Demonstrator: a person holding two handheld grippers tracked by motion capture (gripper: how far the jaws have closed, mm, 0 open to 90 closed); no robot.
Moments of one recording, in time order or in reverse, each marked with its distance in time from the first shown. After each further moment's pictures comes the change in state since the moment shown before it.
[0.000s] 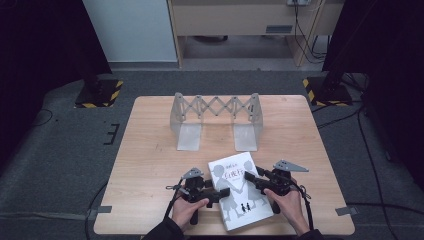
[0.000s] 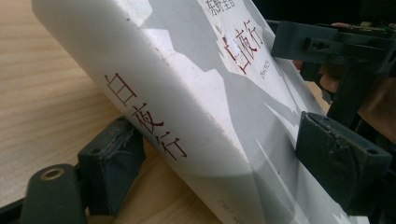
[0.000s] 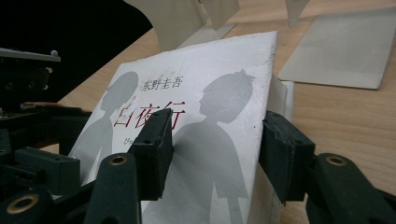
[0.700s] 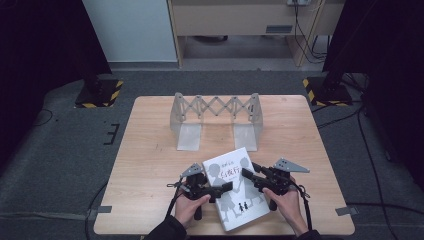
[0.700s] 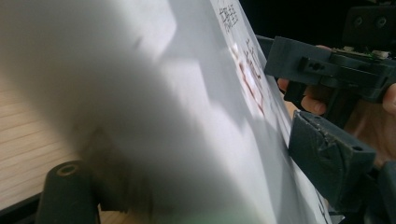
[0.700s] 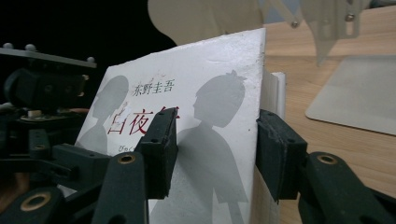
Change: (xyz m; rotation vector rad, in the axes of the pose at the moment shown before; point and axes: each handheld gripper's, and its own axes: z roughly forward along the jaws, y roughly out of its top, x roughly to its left) left arm -0.006 0.010 0.004 -0.106 -0.067 0.022; right arm 0.012 0.009 -0.001 -0.098 0.078 -0.052
